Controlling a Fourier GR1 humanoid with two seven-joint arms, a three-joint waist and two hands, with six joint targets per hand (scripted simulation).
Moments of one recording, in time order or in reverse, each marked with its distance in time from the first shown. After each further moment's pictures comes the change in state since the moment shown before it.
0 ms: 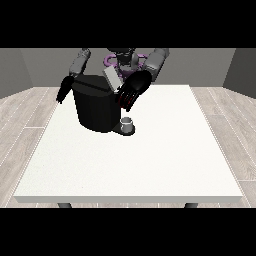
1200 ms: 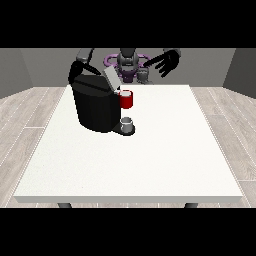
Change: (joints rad) left arm 0.437 -0.396 0.246 0.001 0.376 -0.039 -0.036; right arm 0.310 0.013 -0.053 0.084 -0.070 0.030 -0.068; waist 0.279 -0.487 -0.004
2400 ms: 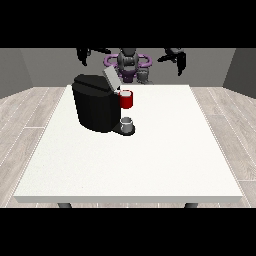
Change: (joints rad) left arm 0.380 -0.150 -0.067 -0.251 0.274 -0.095 0.087; right arm -0.201 -0.134 -0.077 -0.016 -0.126 0.184 0.134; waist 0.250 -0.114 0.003
